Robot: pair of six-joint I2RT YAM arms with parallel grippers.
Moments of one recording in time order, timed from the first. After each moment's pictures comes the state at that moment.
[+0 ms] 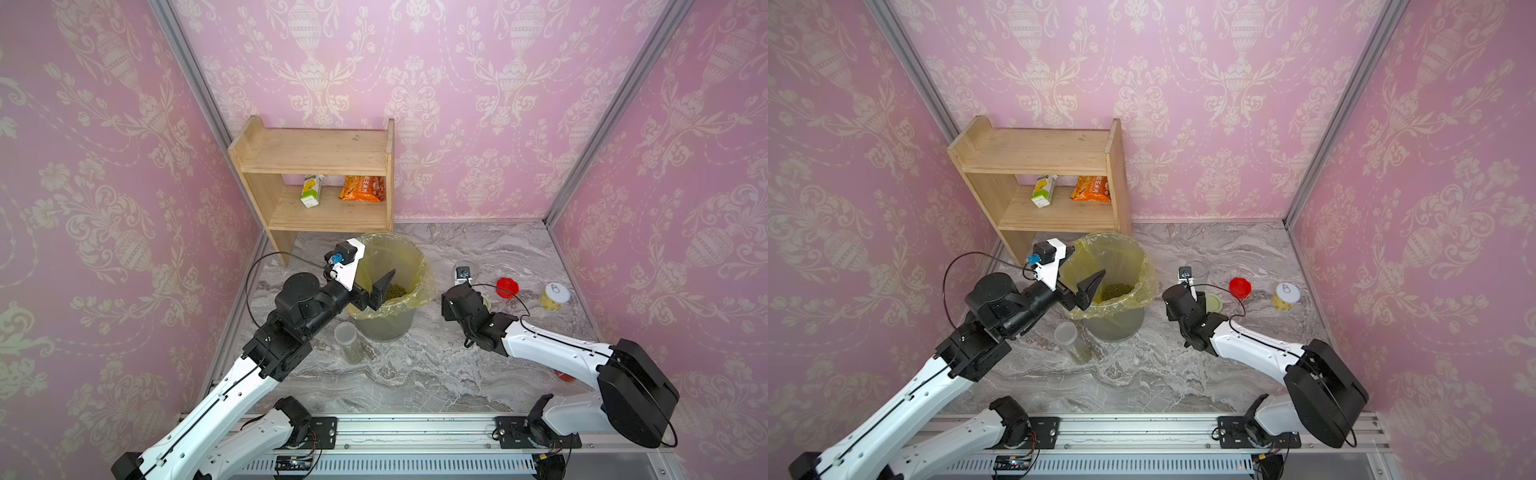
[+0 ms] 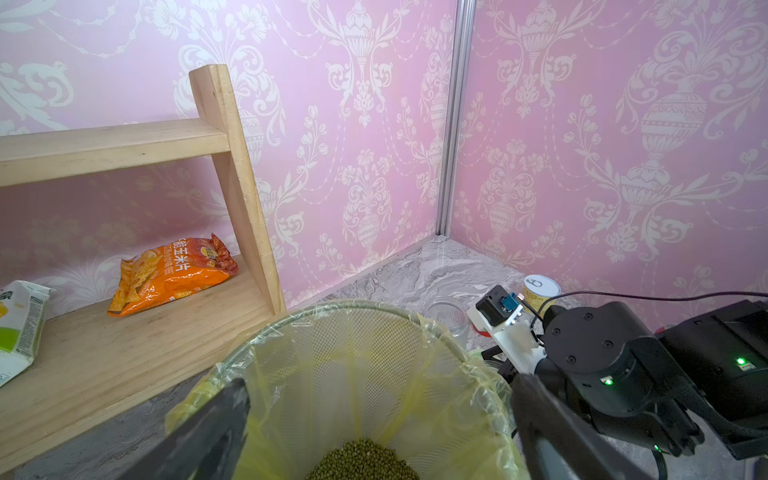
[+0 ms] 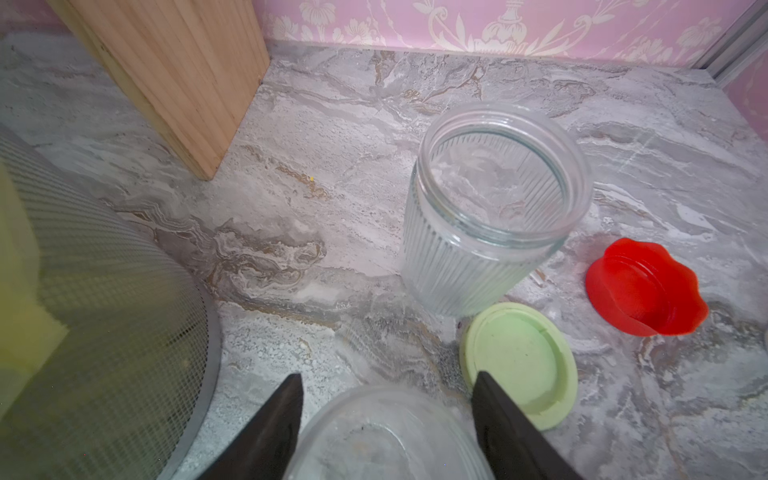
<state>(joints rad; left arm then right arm) -0.64 0.85 0.95 -0.13 0.03 0.01 0.71 1.38 0.74 -0.06 0.57 0.42</state>
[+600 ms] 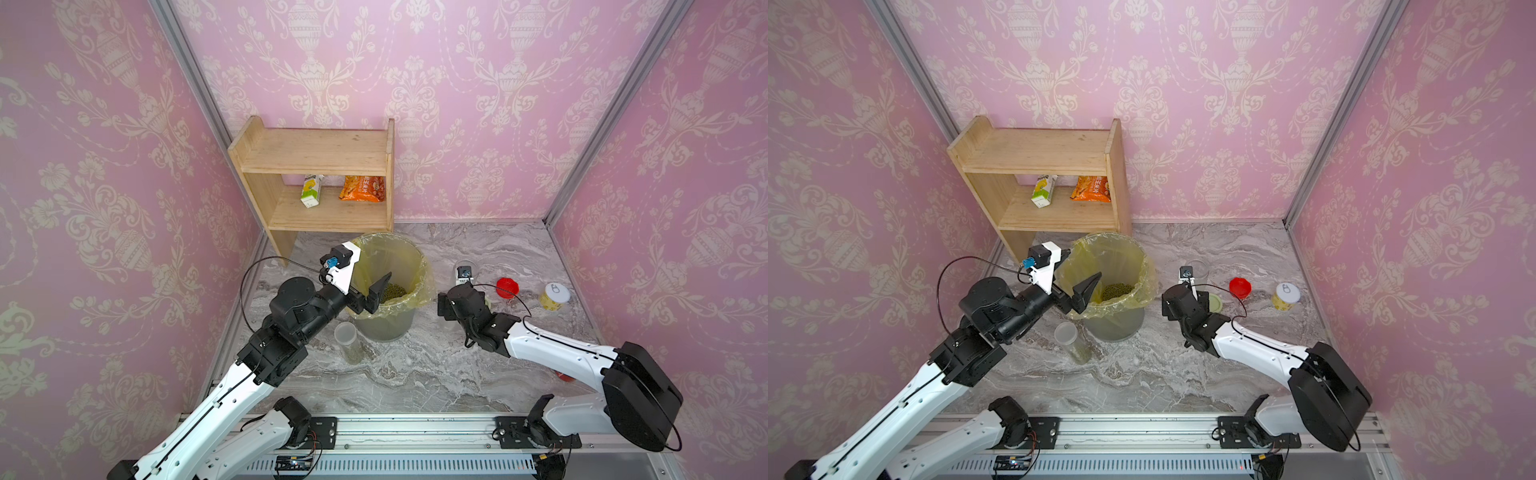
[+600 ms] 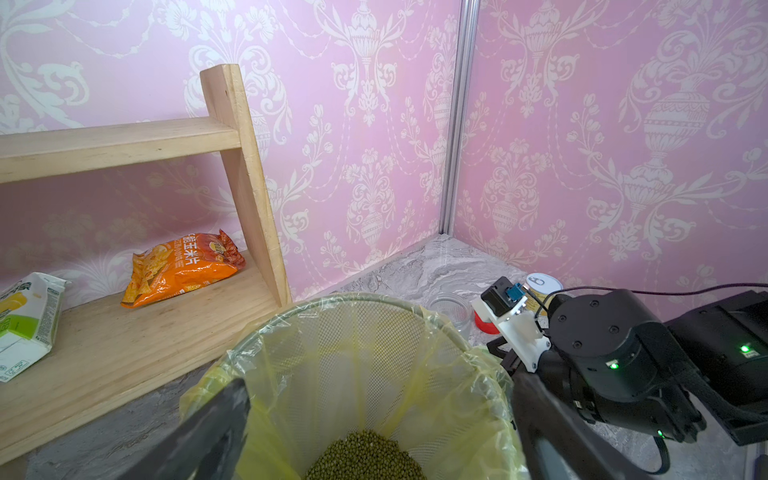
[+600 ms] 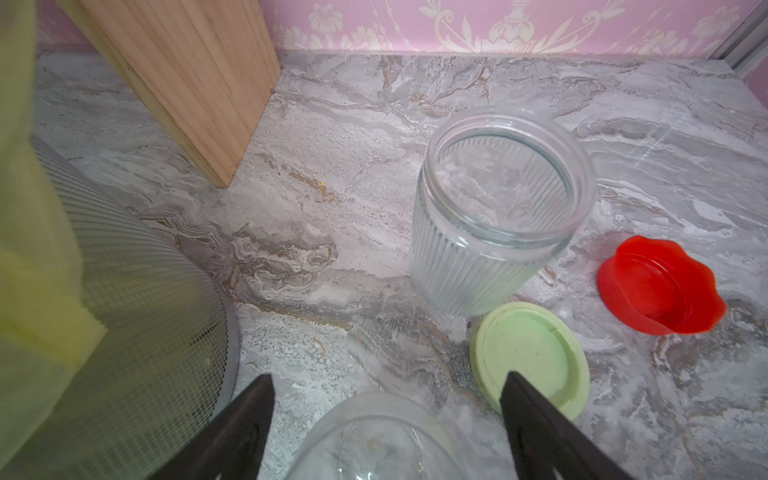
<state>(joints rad) -0.63 0.80 0.94 -0.19 0.01 0.01 0.71 1.34 0.73 -0.07 0.55 0.44</state>
